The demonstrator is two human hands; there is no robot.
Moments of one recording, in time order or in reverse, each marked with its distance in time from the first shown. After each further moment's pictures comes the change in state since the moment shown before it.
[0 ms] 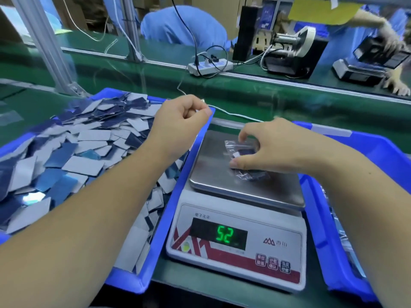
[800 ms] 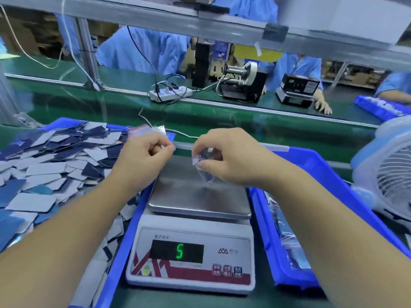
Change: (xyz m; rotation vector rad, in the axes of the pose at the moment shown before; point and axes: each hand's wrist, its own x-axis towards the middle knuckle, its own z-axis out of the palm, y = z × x) left_hand -0.008 0.000 0.009 0.108 -0.082 -0.003; right_hand -0.029 -0.007 -0.026 0.236 0.264 -0.272
